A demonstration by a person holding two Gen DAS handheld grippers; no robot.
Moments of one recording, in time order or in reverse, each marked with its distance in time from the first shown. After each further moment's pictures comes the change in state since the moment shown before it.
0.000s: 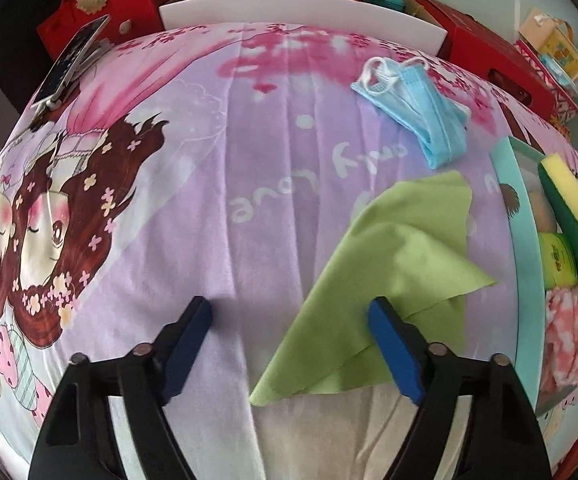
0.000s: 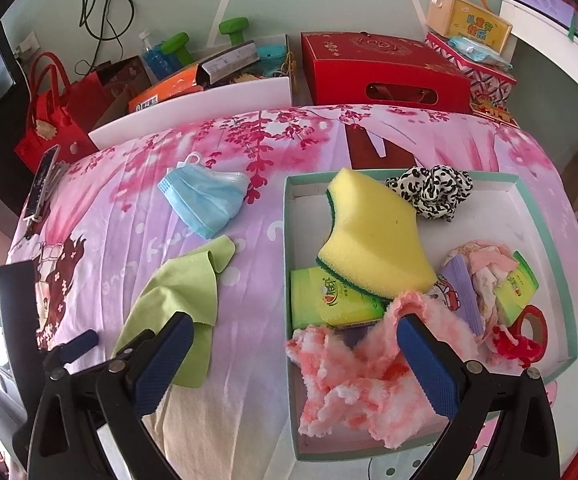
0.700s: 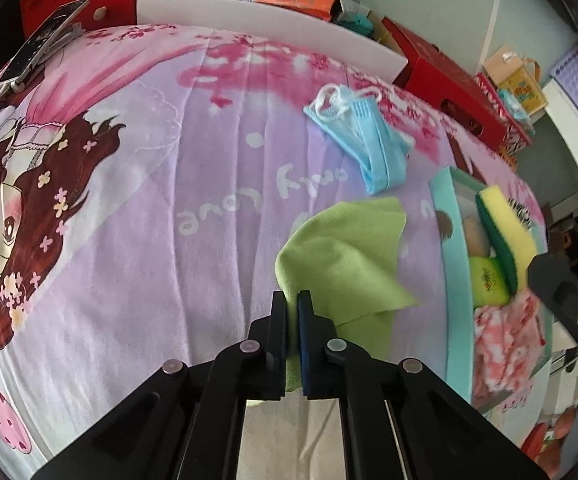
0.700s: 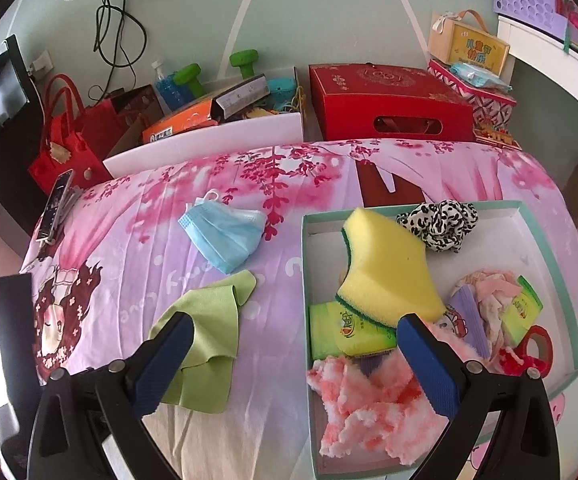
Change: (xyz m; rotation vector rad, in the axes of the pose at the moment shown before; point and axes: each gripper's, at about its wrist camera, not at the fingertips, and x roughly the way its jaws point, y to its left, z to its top) left arm -0.010 0.006 0.012 -0.076 -0.032 -0.271; right arm -0.011 0.010 0.005 0.003 -0.117 0.026
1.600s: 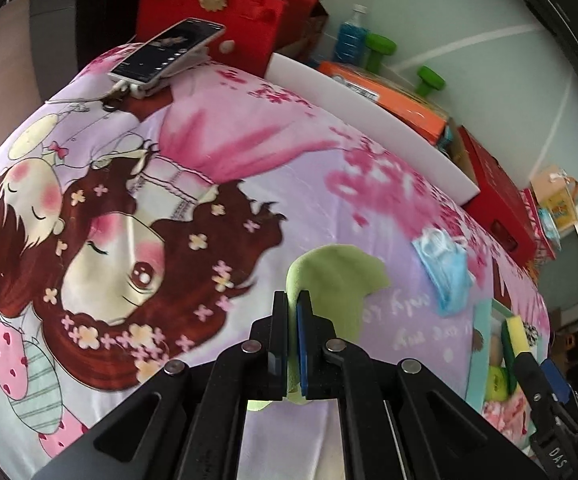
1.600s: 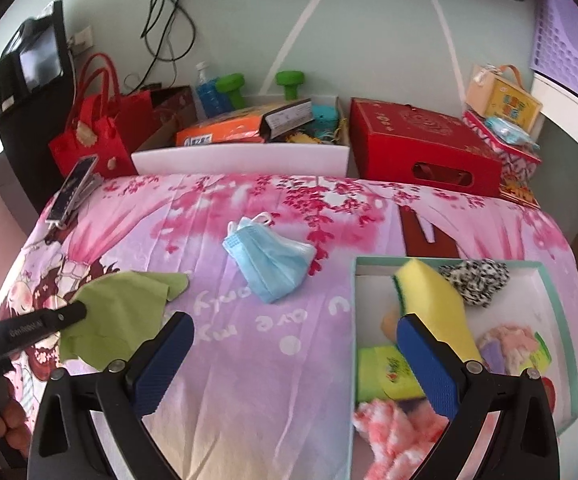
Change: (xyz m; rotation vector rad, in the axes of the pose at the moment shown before) left arm -0.051 0.096 0.028 -0.264 -0.206 0.078; right arm 0.009 0.053 0.009 -0.166 -0.095 0.003
